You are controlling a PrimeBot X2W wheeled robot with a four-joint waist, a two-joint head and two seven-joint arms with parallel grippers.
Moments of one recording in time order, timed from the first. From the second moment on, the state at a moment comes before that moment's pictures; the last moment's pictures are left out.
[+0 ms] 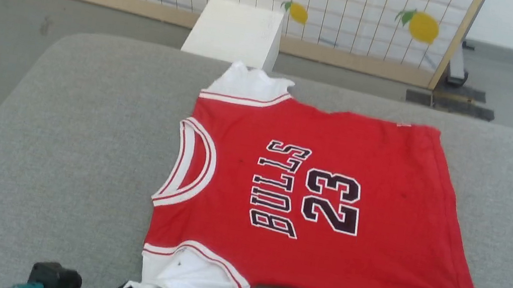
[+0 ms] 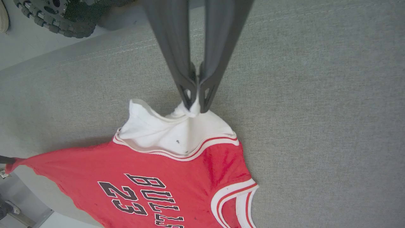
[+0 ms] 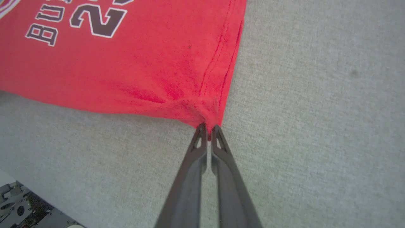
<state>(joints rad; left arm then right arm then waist) 0.20 0.59 -0.43 -0.15 -0.73 -0.01 0.10 0.04 -0.64 0.21 0.19 0.71 0.13 0.36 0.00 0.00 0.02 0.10</state>
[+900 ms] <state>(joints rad) -0.33 0.48 -0.41 0.05 -0.59 -0.02 -0.03 -0.25 -0.48 0.07 0.16 0.52 0.13 0.40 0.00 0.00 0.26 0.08</state>
